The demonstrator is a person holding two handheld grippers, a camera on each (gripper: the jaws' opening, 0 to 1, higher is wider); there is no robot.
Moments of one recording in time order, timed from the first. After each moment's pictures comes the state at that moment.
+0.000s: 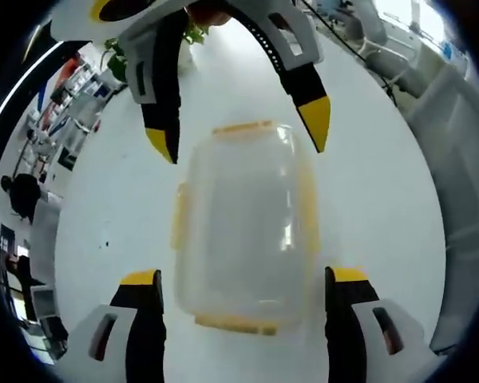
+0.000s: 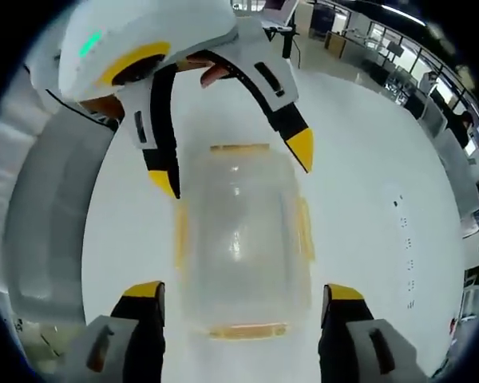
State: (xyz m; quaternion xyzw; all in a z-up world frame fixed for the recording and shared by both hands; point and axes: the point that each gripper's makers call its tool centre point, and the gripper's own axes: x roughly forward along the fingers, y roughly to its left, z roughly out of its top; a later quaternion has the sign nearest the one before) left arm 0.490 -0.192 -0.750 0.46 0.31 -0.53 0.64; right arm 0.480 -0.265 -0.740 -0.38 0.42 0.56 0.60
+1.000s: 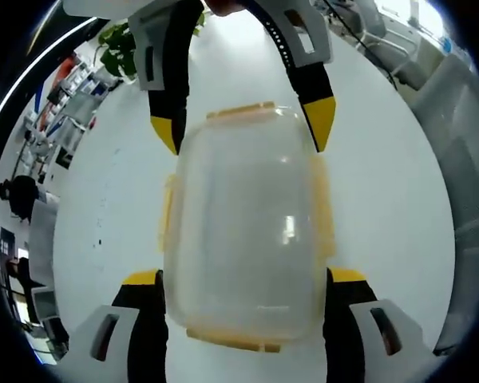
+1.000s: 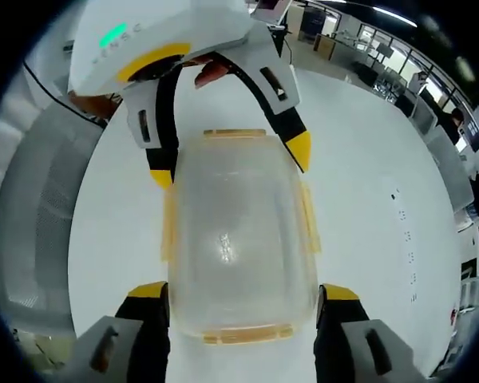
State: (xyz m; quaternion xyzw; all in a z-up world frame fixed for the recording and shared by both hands) left arm 0.491 -0.189 -0.766 0.47 0.31 -0.53 0.63; right arm 0.478 -0.264 -0.756 -0.38 0.41 0.54 0.62
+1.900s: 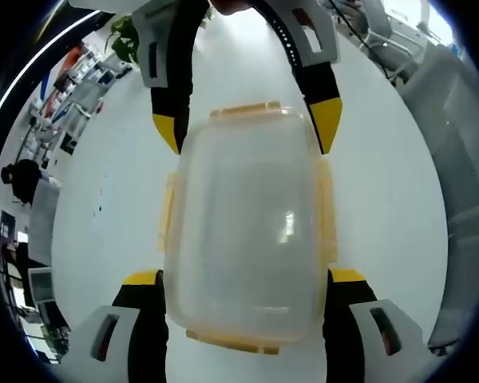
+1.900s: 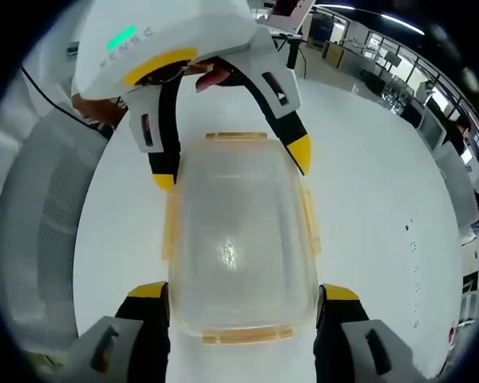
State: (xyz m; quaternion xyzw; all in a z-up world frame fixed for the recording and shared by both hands) left arm 0.474 -0.134 -0.767 0.46 0.33 -0.51 0.65; right arm 0.464 -0.208 -0.756 -0.39 0.39 0.57 0.61
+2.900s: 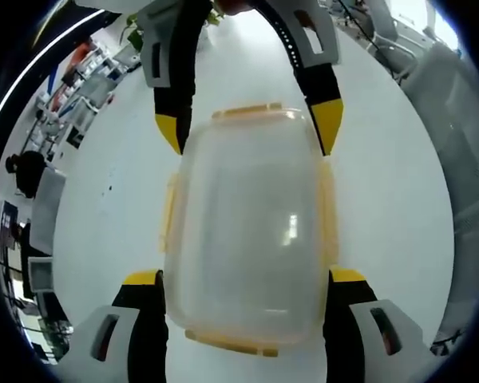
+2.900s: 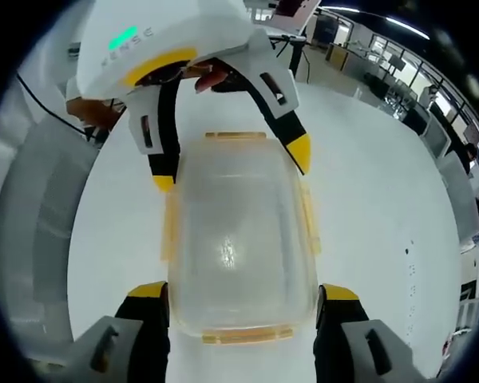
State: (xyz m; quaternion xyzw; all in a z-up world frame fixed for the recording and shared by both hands) left arm 0.493 -0.107 -0.767 0.45 0.33 -0.50 0.66; right arm 0.485 -0.180 -0.756 -0.39 0.39 0.57 0.61
